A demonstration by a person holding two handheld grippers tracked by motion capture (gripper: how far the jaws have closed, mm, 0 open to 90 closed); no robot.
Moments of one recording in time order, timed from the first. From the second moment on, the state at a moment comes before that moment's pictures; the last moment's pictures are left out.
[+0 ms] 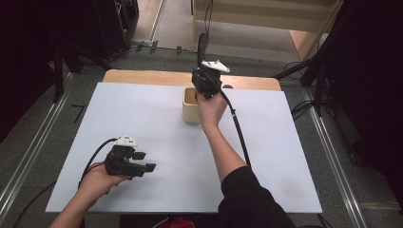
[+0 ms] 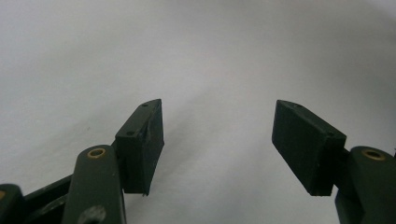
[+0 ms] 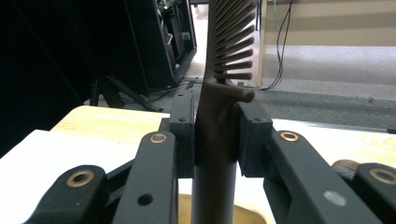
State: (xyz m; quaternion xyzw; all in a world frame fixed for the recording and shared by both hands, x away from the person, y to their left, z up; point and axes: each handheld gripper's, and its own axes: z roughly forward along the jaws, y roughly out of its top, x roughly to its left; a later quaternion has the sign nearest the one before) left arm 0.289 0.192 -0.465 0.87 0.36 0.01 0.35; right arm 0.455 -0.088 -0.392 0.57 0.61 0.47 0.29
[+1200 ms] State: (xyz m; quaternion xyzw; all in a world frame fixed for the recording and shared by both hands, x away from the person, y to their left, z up) left arm 0.289 0.191 -0.467 0.87 0.36 0.01 0.34; right arm 0.451 -0.084 -0.428 0.57 0.61 0.46 0.29
